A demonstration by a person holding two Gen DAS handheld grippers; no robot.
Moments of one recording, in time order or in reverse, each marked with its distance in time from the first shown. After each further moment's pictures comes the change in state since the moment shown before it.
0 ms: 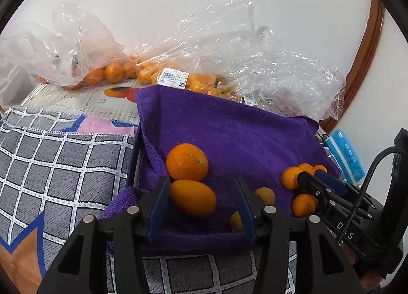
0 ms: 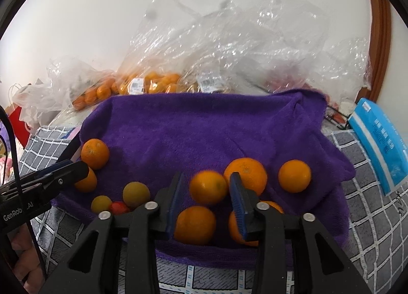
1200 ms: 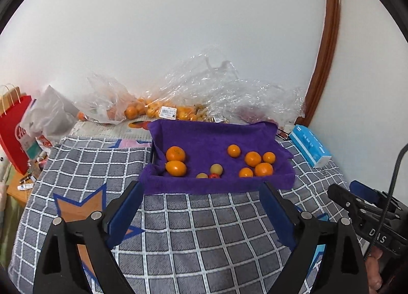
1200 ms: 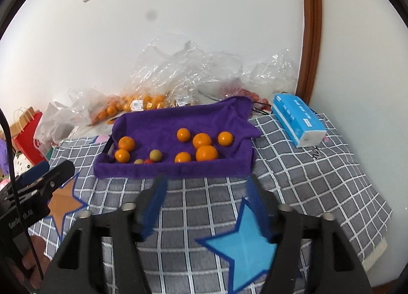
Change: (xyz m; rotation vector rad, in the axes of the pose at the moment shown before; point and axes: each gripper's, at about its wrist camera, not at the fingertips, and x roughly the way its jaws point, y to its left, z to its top) left arm -0.184 -0.067 -0.038 0.129 -0.113 0.077; right arm -0.214 -0.009 -0.037 0.127 -0.016 -0.109
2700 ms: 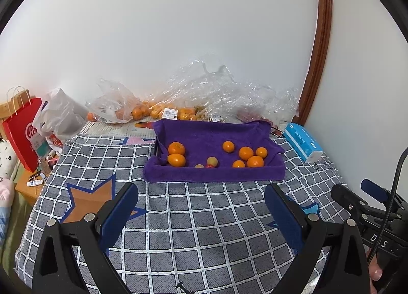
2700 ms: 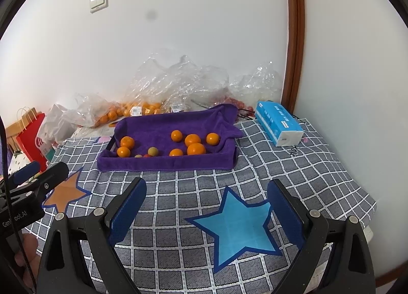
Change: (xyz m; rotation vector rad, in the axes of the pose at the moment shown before) left arm -0.045 -0.012 -0.016 0.003 -0.021 0.015; right arm -0.048 -0.008 -0.023 -0.010 -0.062 -0.049
